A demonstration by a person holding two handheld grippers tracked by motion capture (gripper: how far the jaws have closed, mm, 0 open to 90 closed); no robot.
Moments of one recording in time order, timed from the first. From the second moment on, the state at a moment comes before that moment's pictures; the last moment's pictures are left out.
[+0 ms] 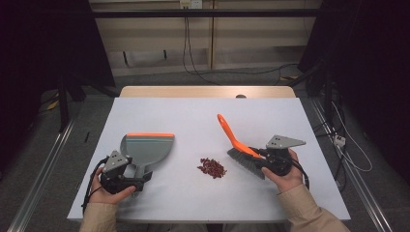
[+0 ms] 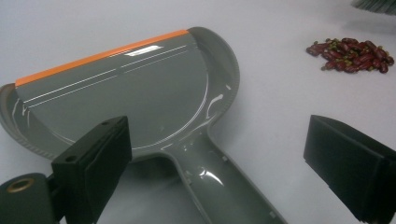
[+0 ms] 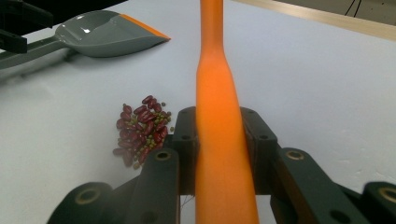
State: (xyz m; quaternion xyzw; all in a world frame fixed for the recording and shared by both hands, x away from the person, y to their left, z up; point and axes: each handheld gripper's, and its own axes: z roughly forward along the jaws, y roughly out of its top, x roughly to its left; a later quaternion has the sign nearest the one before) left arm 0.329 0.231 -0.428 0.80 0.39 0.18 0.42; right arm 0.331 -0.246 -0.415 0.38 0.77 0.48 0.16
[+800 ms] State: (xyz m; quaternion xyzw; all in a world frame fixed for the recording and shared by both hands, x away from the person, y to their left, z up) left arm 0.322 0.236 -0.439 0.80 0.43 0.17 0.38; right arm 0.333 -0.245 -0.412 0.37 0.77 0.49 0.16
